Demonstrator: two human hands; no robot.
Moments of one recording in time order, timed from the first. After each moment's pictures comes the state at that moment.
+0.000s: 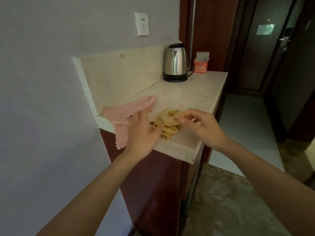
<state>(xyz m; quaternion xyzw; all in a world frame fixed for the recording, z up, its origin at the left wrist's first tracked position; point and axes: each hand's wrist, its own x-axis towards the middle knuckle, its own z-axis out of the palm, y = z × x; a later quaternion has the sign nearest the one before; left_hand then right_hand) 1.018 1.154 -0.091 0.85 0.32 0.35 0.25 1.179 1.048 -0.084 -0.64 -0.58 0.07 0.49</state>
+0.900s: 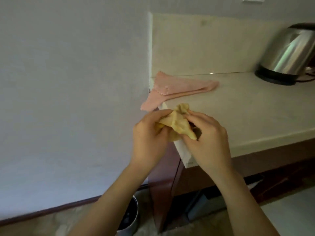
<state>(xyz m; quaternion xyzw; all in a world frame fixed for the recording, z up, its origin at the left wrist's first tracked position) 1.066 1.060 -0.114 0.61 0.53 0.56 0.18 1.205 1.075 -0.117 -0.48 -0.76 0.01 0.44</state>
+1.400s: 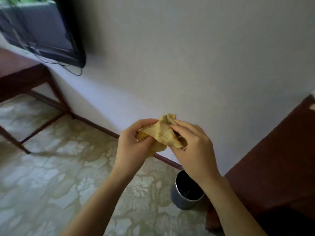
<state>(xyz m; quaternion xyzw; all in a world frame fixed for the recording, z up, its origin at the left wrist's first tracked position) 0.859 0.771 -0.155 0.28 0.66 0.67 0.16 0.957 0.884 -0.162 -0.17 -0.90 0.20 0.35</state>
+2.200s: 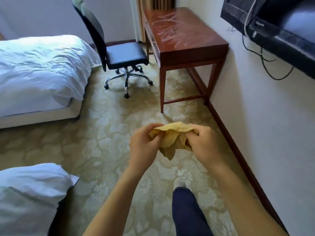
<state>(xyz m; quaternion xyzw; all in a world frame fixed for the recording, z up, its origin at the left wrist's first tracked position) 0.533 0.331 -0.246 -0.10 0.83 0.54 -0.13 0.498 0.480 -0.236 0.09 -0.81 0.58 -0.04</state>
